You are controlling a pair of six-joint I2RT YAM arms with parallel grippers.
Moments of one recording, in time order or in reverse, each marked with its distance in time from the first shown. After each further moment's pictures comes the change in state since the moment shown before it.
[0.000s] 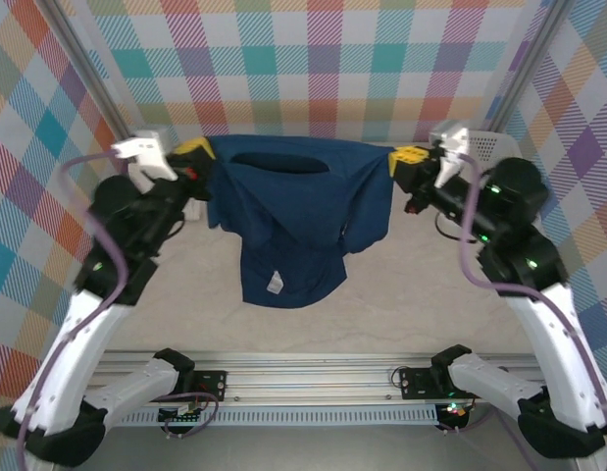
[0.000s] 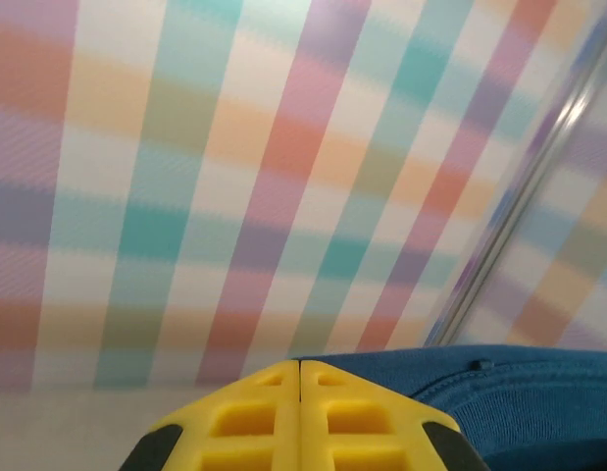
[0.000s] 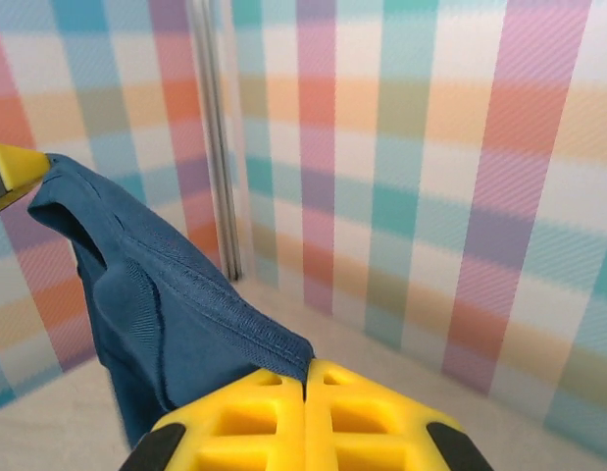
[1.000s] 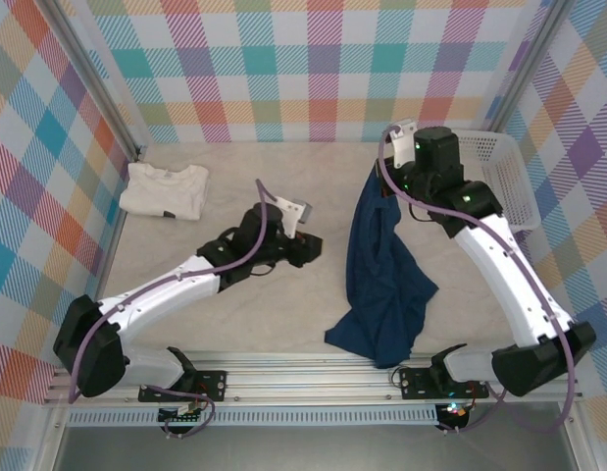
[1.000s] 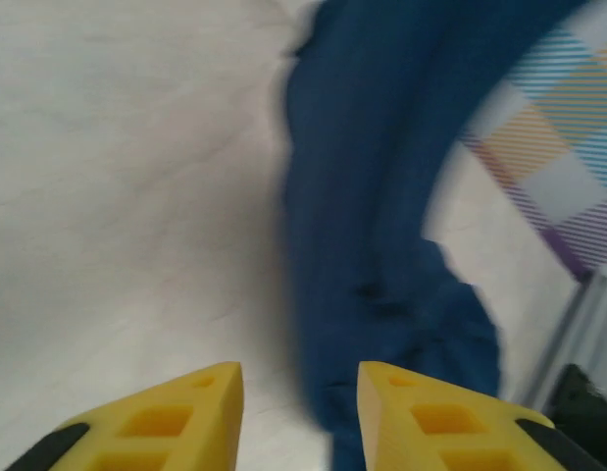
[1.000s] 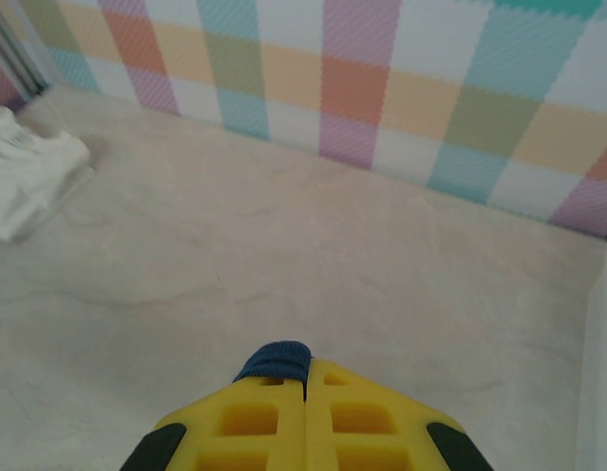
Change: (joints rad) left arm -0.344 0.433 -0.365 0.108 0.278 -0.097; right arm -0.037 0.383 0.020 -0.211 0.305 0.002
